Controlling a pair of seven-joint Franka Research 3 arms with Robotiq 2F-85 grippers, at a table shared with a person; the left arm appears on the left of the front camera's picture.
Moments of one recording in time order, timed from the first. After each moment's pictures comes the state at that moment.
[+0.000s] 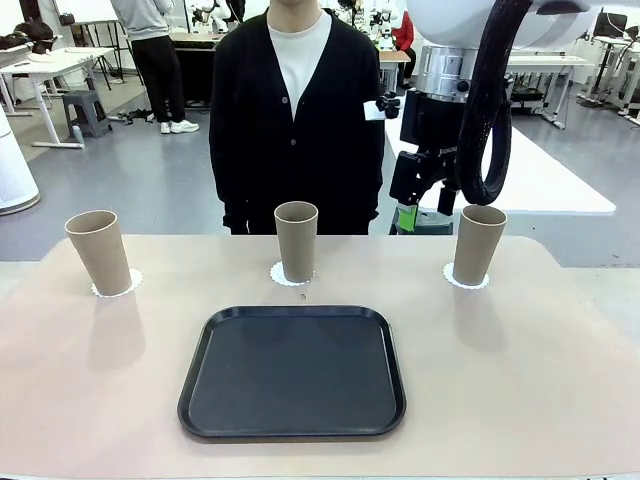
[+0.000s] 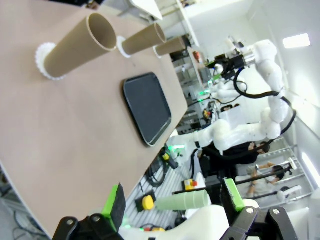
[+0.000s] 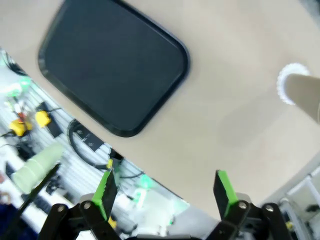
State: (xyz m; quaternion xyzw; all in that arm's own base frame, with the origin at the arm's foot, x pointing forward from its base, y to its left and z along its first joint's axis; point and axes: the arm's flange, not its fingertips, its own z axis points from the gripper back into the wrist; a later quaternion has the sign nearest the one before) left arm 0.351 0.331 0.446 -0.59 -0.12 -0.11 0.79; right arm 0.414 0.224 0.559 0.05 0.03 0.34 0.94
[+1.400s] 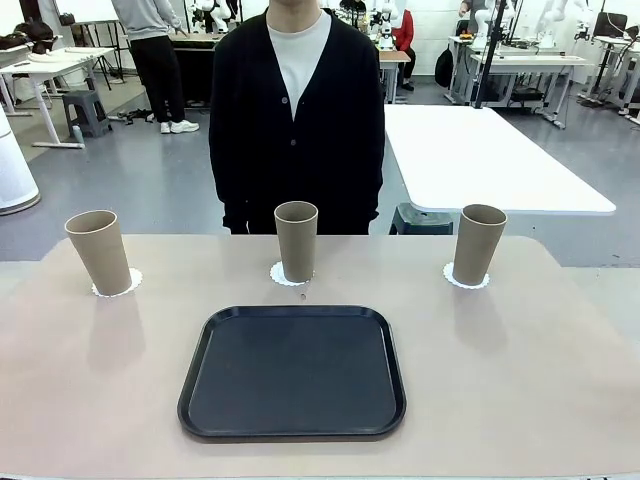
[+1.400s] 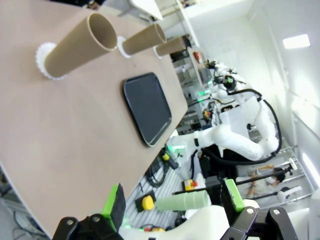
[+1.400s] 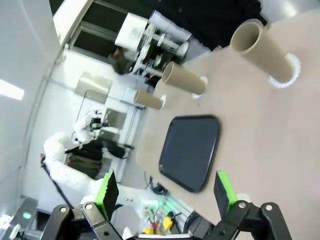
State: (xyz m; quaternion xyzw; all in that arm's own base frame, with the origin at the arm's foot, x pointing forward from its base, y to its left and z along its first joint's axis) left arm 0.351 0.331 0.446 -0.59 -0.12 -0.11 0.79; right arm 0.270 -0.166 0.467 0.55 -0.26 0.00 0.80
